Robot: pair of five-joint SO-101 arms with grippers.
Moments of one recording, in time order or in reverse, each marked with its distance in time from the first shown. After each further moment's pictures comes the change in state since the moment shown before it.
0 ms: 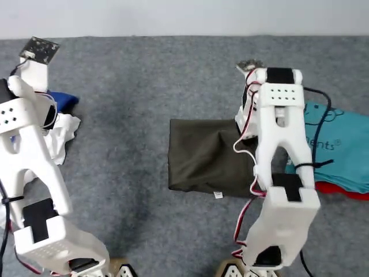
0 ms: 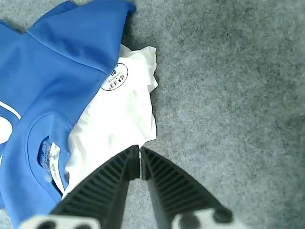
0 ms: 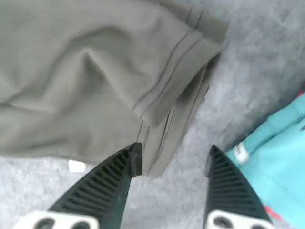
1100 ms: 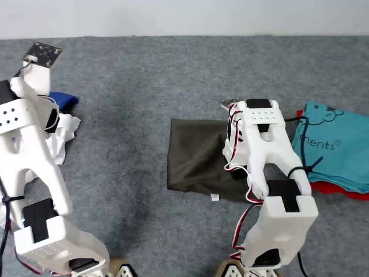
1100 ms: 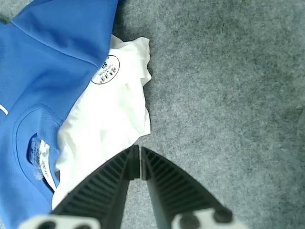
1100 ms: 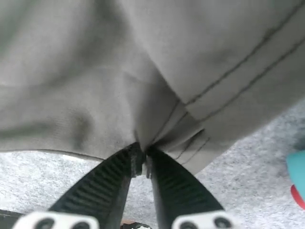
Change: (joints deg) left arm 0.0 0.0 2.5 0.0 0.0; right arm -4.0 -3.3 26.8 -12.6 -2.0
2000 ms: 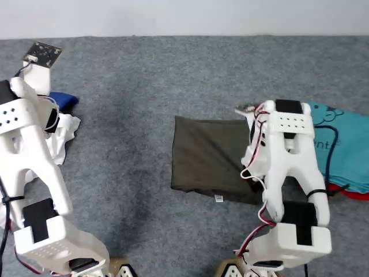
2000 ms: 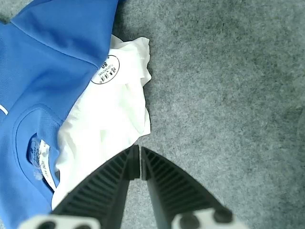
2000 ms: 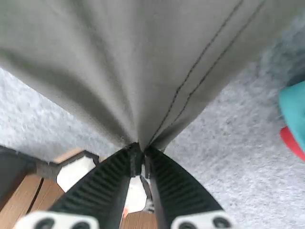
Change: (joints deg) left arm 0.0 0.0 0.0 0.0 0.0; right arm 8.5 -14.1 6.8 12.1 13.9
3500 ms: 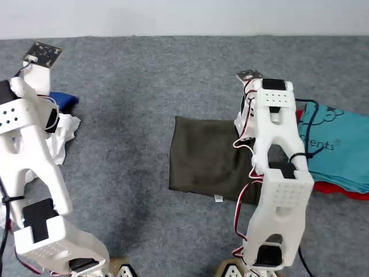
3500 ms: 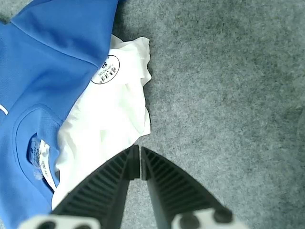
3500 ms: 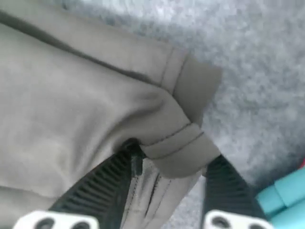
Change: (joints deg) left arm 0.0 0.0 0.0 0.0 0.0; right arm -2.7 33.5 -37.4 -13.1 -11.3
